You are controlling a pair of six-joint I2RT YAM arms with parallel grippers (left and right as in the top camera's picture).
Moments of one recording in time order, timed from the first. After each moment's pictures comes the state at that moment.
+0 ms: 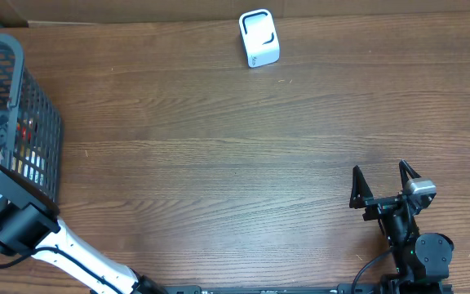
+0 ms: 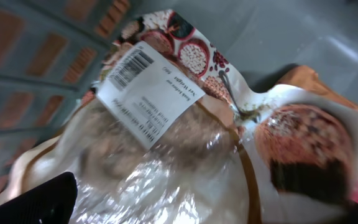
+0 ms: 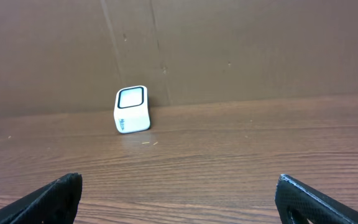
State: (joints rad) left arm 0.80 2.25 1.94 -0.86 -0.15 0.06; right arm 0.03 0.01 0.02 -0.02 -0.15 0.15
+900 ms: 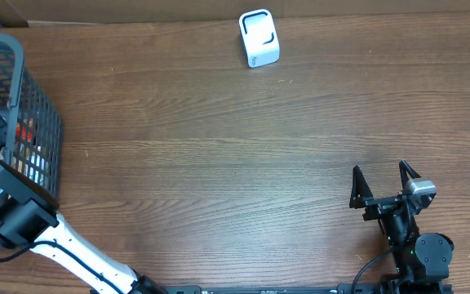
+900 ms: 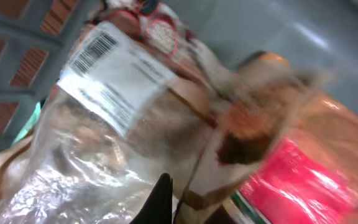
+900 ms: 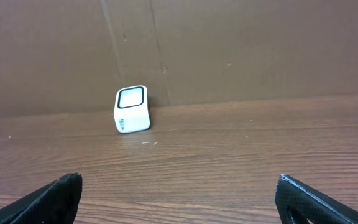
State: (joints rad) left arm 0.79 2.32 2.09 -1.01 -0.08 0.08; right arm 0.03 0.01 0.02 -0.02 -0.15 0.15
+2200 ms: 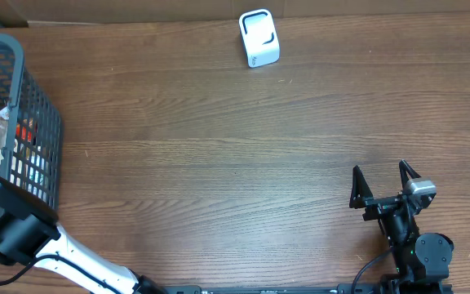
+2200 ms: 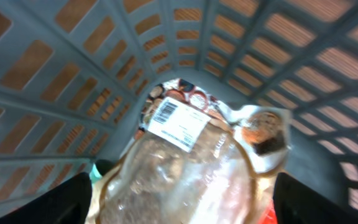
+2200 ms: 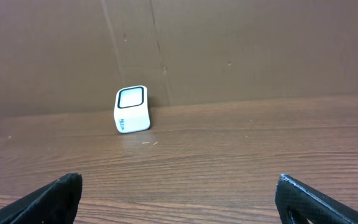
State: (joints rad) left arm 0.84 2.18 2.03 -0.81 0.05 0.12; right arm 0.03 0.01 0.02 -0.02 -0.15 0.15
